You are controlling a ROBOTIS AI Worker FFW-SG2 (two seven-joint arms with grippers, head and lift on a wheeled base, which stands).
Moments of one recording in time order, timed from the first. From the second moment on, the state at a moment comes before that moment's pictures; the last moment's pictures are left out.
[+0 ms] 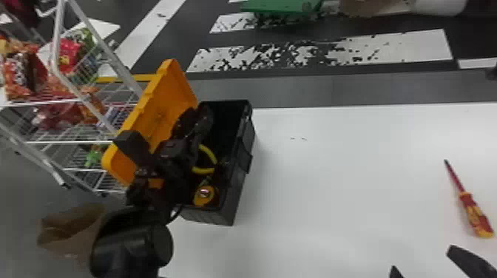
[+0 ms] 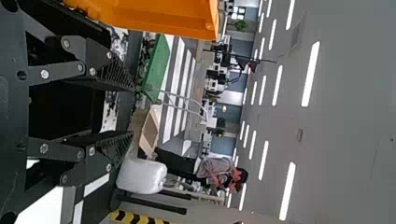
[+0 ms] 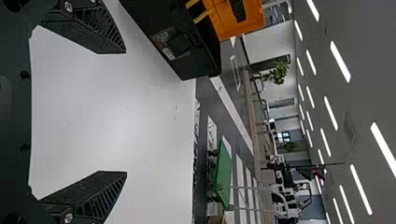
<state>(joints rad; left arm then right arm) 0.26 0.16 0.34 -1.79 0.37 0.08 -0.37 0.92 -0.10 0.12 -2.11 -0.06 -0.08 0.42</state>
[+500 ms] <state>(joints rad) 0.45 0.13 0.35 -1.92 0.43 0.03 -0.37 0.92 -0.09 0.08 -2.11 -0.07 -0.13 0.41</state>
